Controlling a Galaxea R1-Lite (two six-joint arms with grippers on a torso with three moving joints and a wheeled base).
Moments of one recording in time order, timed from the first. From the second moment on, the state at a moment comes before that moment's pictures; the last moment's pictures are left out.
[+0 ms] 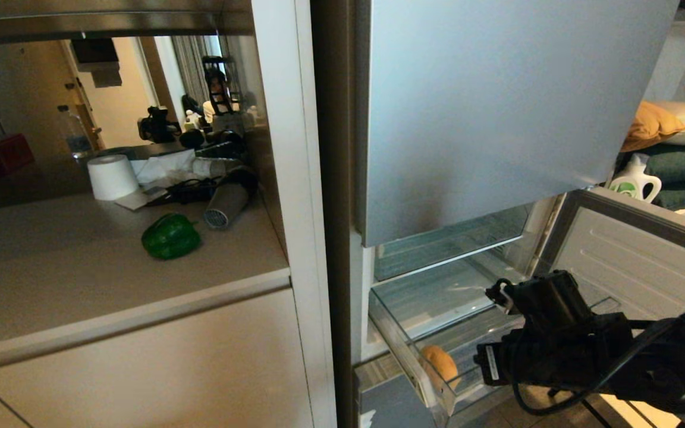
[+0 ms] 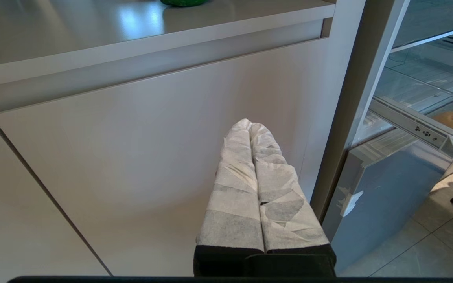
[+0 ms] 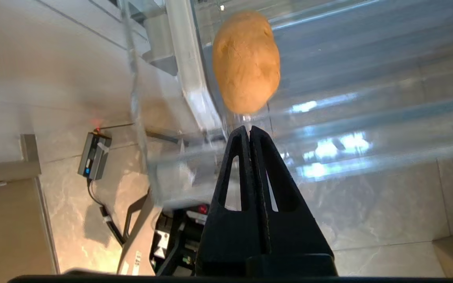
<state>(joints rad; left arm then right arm) 0.00 0.00 0.00 -0.03 0.00 0.03 0.43 1.84 -0.63 -0.37 -0.02 0.30</state>
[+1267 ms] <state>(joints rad) 0.00 0.00 0.00 -0.03 0.00 0.03 0.44 2.16 -0.82 -0.48 0.01 0.41</state>
